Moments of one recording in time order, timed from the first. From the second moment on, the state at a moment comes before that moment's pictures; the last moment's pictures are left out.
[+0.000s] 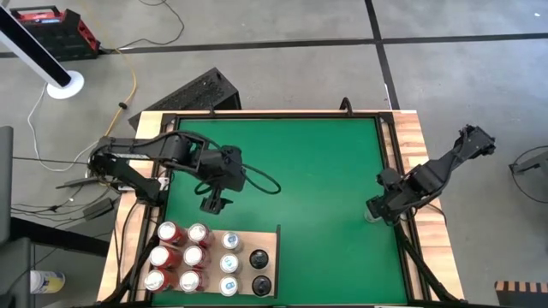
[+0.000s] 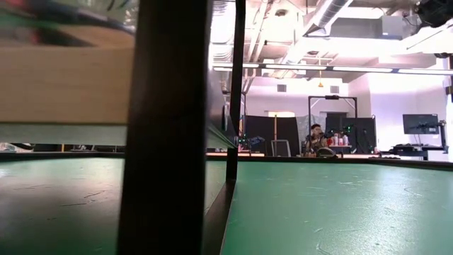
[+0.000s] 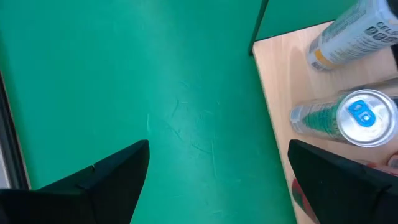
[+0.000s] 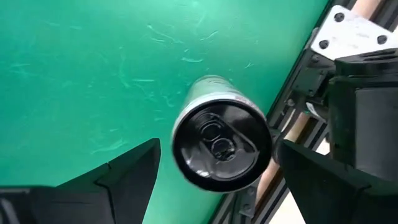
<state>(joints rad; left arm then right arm) -0.13 1.52 1.77 -1.29 -0.04 0.18 0.60 1.04 1.05 -1.57 0.08 1.76</state>
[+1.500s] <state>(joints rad) -0.13 1.23 1.69 -1.27 -0.18 -0.02 -0.06 1.67 1.60 -1.12 0.09 0.73</state>
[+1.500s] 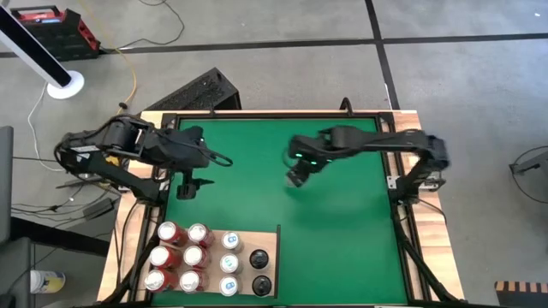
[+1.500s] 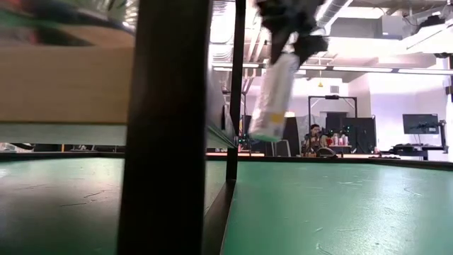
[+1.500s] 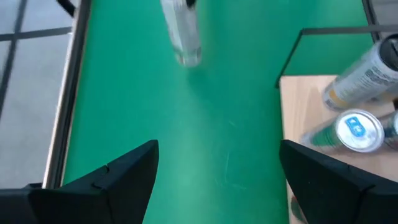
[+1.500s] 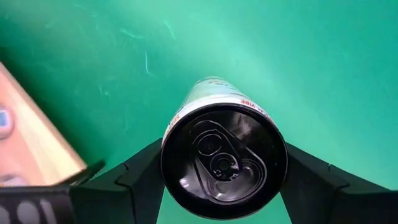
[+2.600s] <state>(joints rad) -0.13 1.16 1.55 -1.13 -0.23 -0.10 -0.07 2.02 2.08 -1.21 0.07 0.49</state>
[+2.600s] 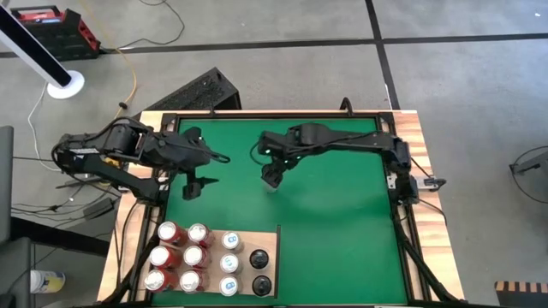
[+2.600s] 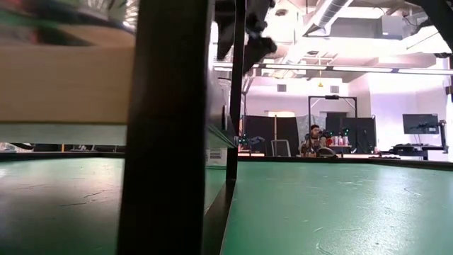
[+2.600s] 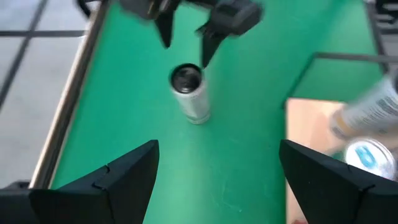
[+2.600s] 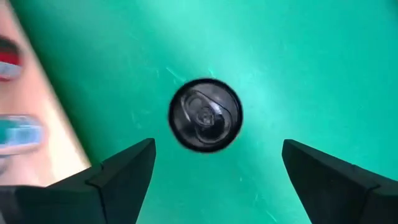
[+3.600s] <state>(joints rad) 0.07 1.63 1.35 -0.57 -0.19 -0.90 -0.16 1.26 1.57 -1.47 0.25 0.47</state>
